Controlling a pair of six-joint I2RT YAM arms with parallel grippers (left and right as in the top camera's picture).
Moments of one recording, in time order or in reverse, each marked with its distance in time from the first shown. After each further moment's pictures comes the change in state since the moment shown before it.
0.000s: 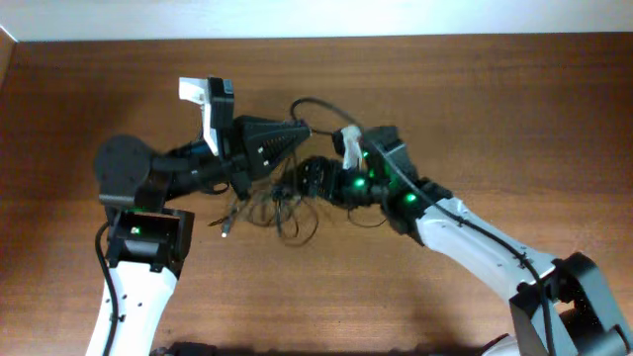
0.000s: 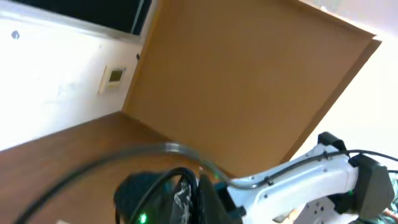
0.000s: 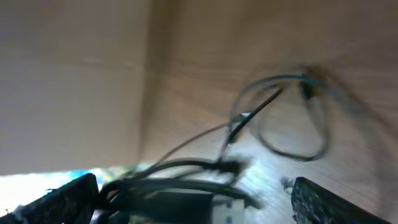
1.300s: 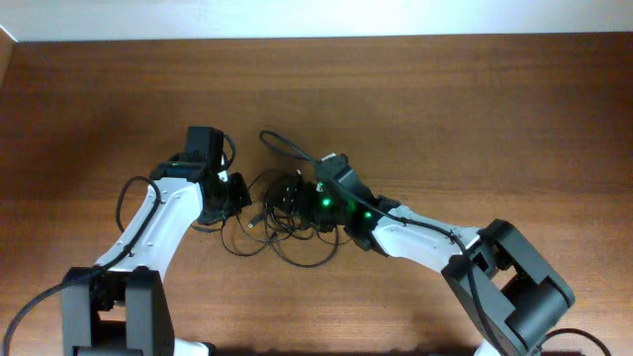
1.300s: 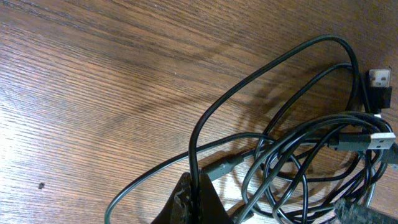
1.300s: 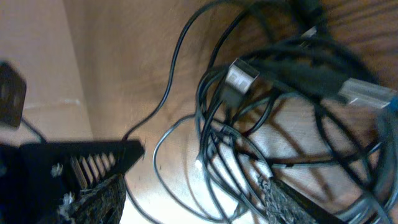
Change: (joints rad) left arm 0.052 0.503 0.015 -1.154 -1.041 0.229; right arm 0.156 0.227 -0.006 0.127 0.269 0.245
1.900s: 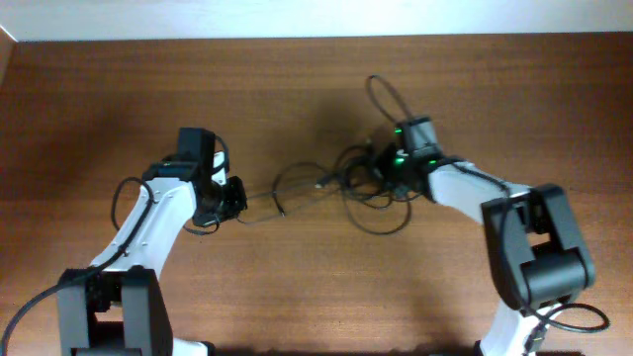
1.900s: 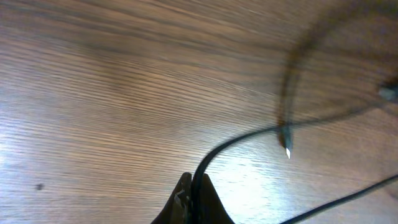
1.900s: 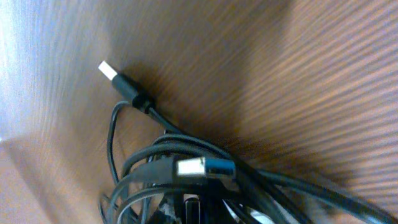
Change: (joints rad) left arm 0.041 0.000 0.000 -0.038 0.079 0.124; right arm -0.458 0.093 0.101 -0.341 0.040 -0.070
